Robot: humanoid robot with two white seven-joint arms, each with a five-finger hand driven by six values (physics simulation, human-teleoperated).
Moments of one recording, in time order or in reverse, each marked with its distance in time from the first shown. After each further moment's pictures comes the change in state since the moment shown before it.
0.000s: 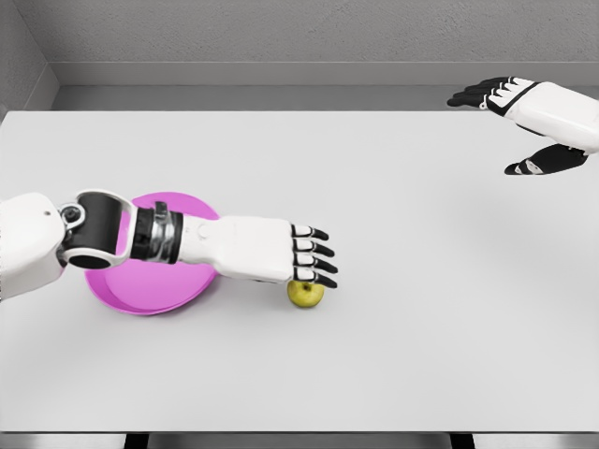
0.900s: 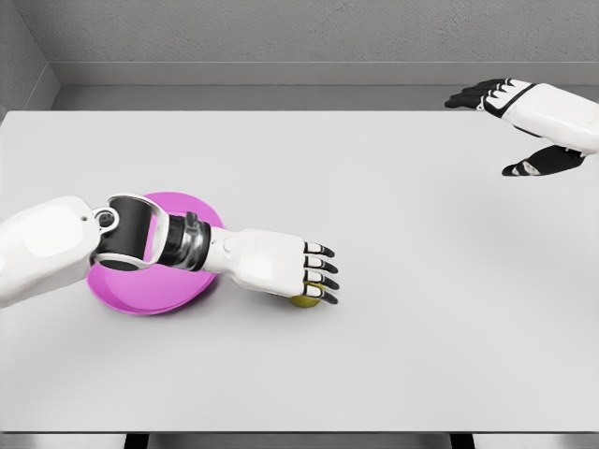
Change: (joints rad) left arm -0.023 -0.078 -0.045 0.034 -0.105 0.000 -0.082; right arm 0.002 0.006 0.005 0.000 0.000 0.000 0.000
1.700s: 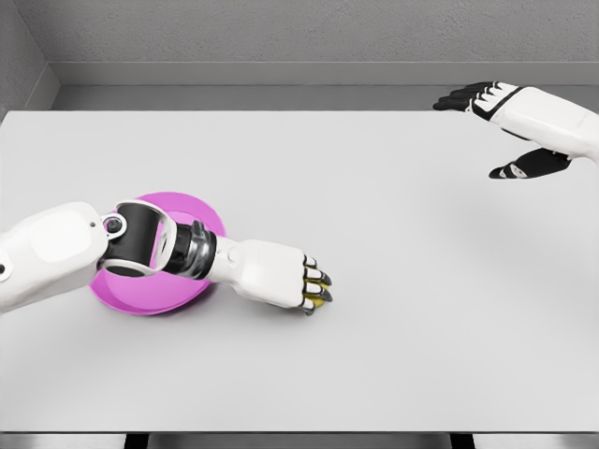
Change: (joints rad) left arm 0.002 -0.012 -0.024 -0.003 0.003 0.002 -0.062; right arm 0.003 0.036 -0.002 -0.005 0.000 -0.001 0.000
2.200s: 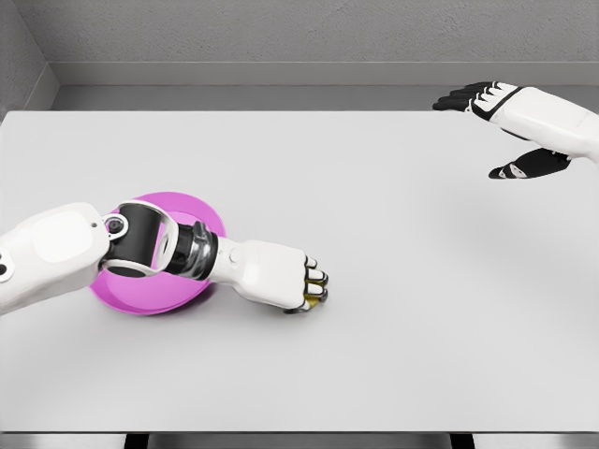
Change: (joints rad) left arm 0.002 -0.002 0.002 -0.002 0.000 -0.001 -0.001; right arm 0.002 0.000 0.000 -0.001 0.000 0.000 0.000
